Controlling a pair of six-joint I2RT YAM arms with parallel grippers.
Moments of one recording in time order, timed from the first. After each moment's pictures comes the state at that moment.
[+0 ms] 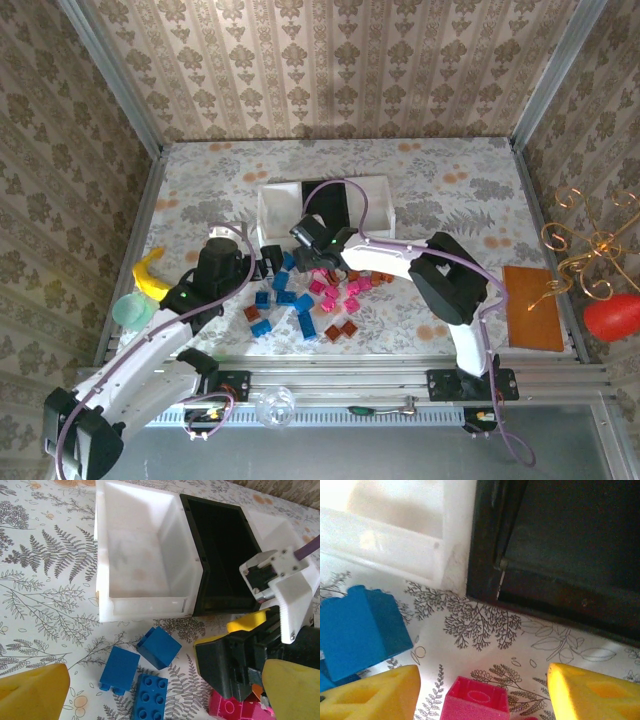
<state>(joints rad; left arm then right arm) -0.56 0.82 0.55 -0.28 -0.10 -0.50 0.86 2.02 1.39 -0.41 0.24 0.48</state>
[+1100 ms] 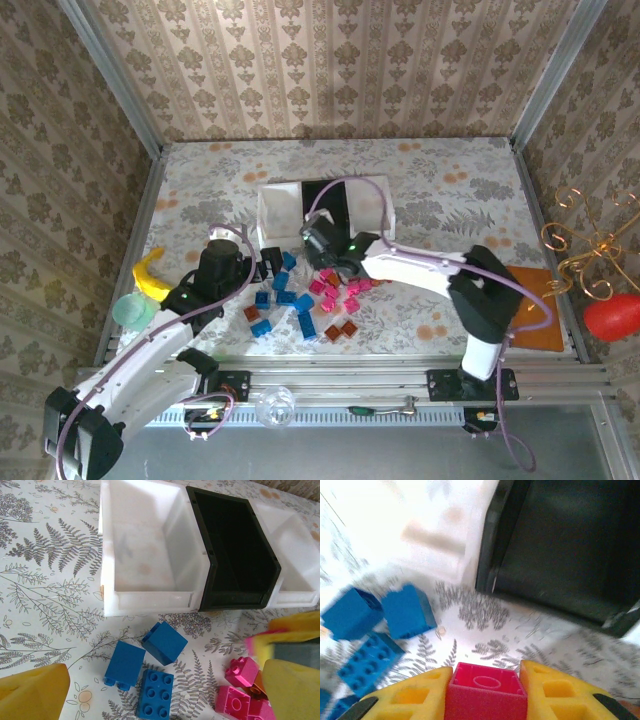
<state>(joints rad) -0.56 0.82 0.53 -0.28 -0.10 -0.50 0.86 1.75 1.24 -0.35 0.28 0.44</state>
